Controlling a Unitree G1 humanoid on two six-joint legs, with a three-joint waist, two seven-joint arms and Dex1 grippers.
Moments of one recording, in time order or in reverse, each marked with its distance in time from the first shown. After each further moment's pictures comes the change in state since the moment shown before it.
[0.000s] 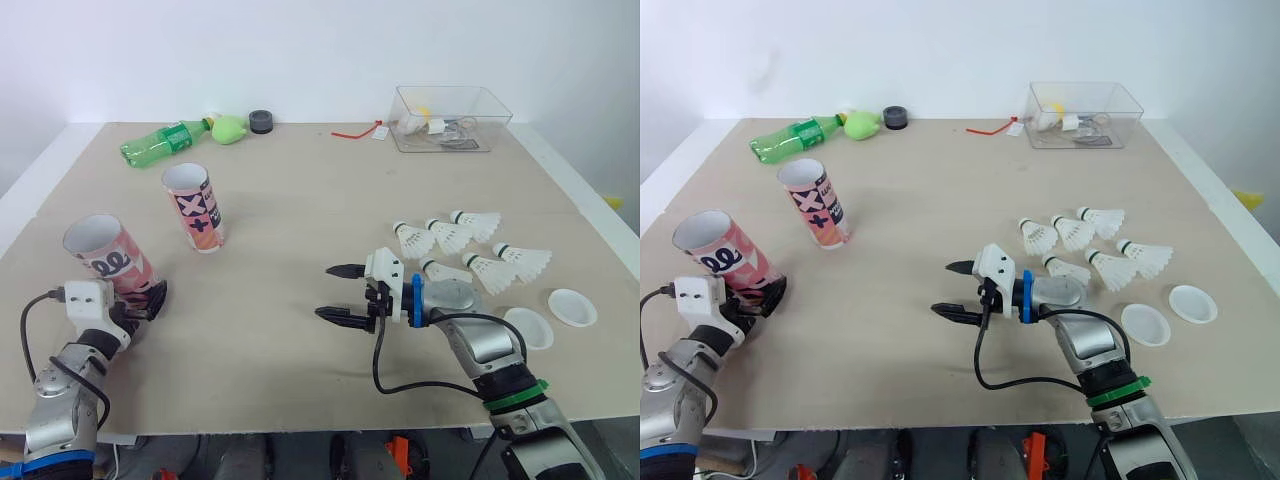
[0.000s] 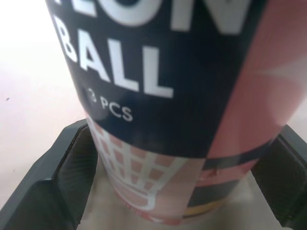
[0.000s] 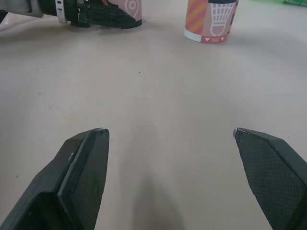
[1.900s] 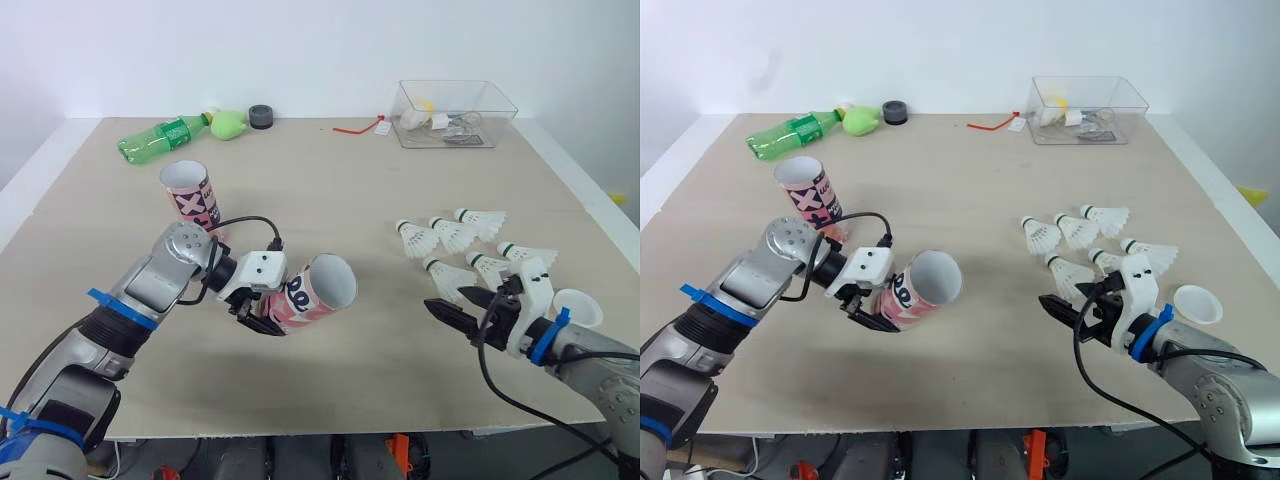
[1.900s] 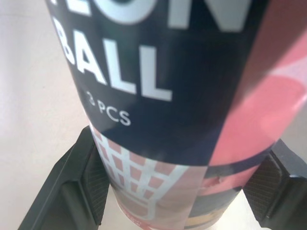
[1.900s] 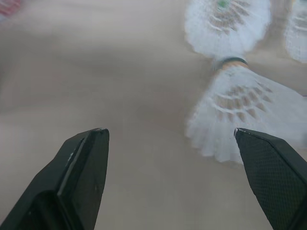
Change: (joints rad) left arm -0.743 0.238 -0.830 -0.013 0.294 0.211 -1.024; right arm 0.455 -0.245 -0.586 -0.533 0.458 0.767 -0.576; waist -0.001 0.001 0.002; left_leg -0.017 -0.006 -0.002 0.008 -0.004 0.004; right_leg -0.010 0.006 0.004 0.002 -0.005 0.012
